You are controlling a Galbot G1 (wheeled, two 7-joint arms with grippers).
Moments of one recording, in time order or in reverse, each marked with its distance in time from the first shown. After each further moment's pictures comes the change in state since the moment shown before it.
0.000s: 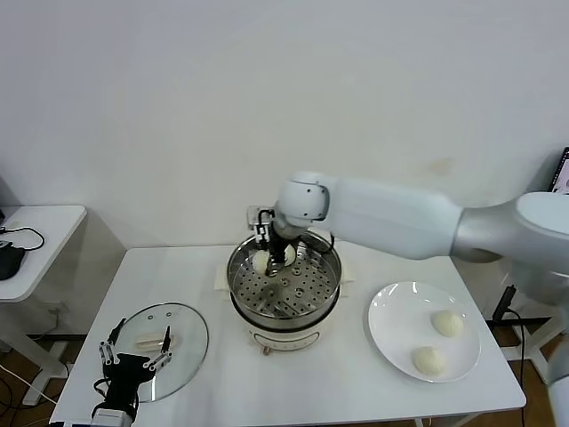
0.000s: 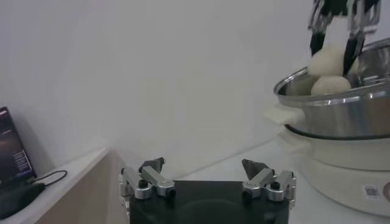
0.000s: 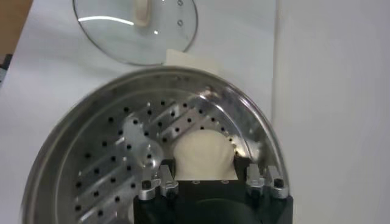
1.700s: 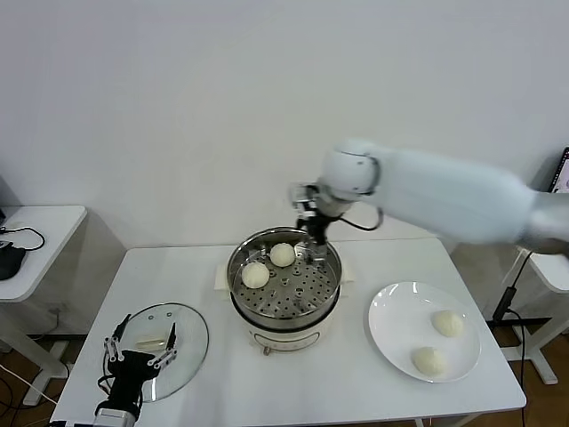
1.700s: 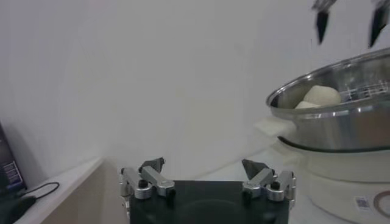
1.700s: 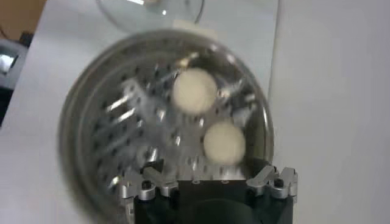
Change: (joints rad) left arm 0.008 0.017 0.020 -0.028 0.001 -0.003 0.000; right arm 0.174 -0.461 -0.016 0.291 -0.143 0.134 -0.234
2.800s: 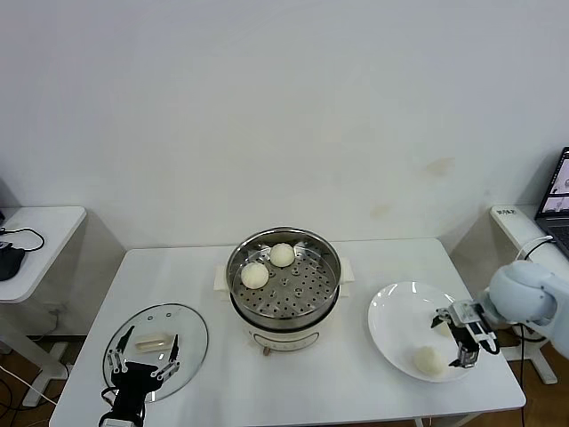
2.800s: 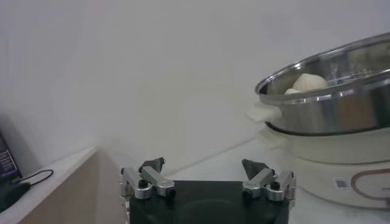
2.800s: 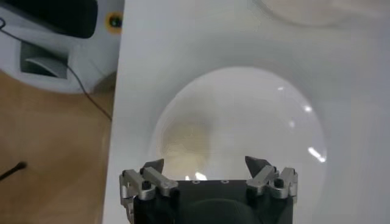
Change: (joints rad) left arm 0.037 -0.031 0.009 0.009 0.030 0.001 -0.001; right arm -0.761 -0.551 0.438 0.167 -0.442 0.229 -0.045
